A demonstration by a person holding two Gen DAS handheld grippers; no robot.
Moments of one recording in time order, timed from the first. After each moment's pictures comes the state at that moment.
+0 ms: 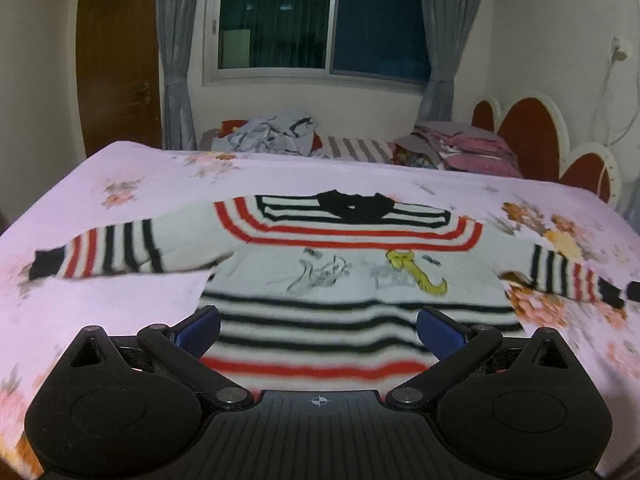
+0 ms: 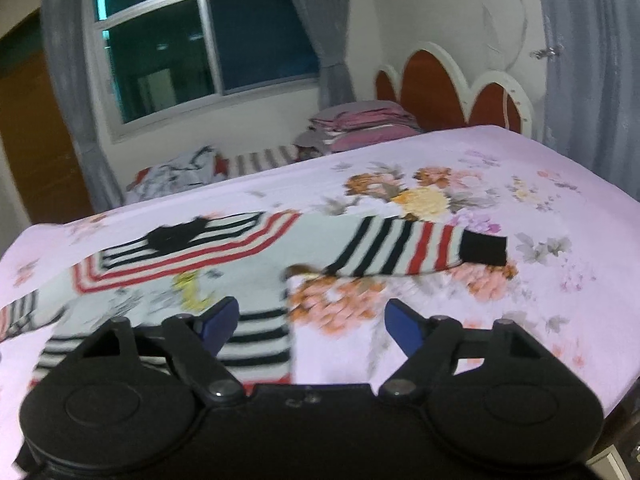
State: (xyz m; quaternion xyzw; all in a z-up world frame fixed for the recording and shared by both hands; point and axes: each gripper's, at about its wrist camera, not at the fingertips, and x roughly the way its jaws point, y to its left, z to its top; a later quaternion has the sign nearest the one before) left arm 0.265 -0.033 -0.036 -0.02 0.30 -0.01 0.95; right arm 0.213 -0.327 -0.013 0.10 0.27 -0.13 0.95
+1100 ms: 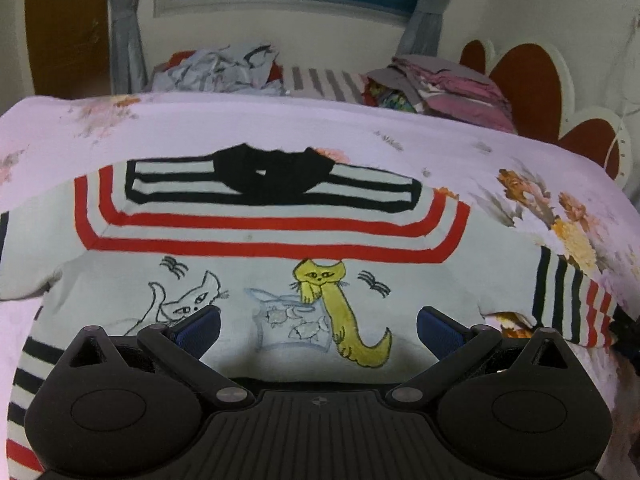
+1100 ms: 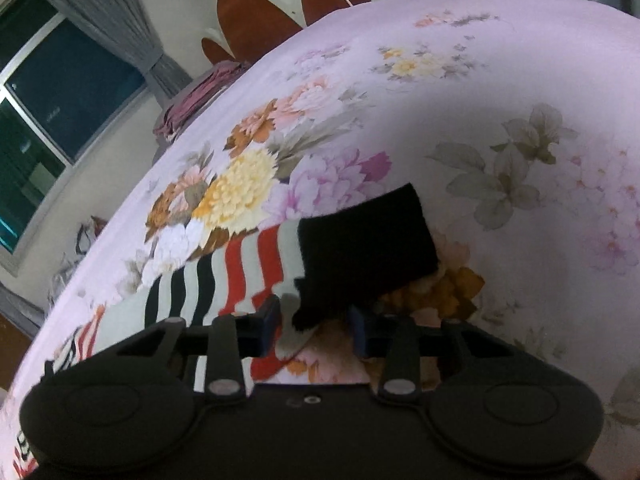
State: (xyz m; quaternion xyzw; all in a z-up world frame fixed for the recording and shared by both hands) left arm 0.459 -0.149 -0.090 -0.04 0.41 -0.05 0.91; right arm 0.342 -0.565 -0.146 0.35 0.28 -0.24 0.86
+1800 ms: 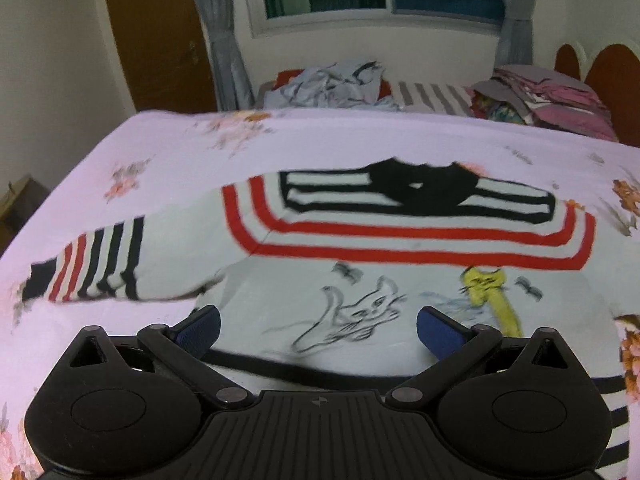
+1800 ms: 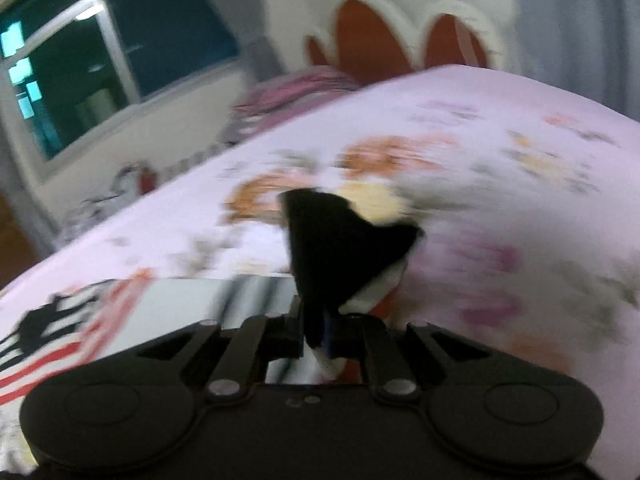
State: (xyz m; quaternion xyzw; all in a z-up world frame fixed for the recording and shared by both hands) left arm 0.440 -0.075 -0.090 0.02 0.39 0.12 0.92; right arm 0.408 -0.489 -0.097 0.18 0.28 -0.13 0.93
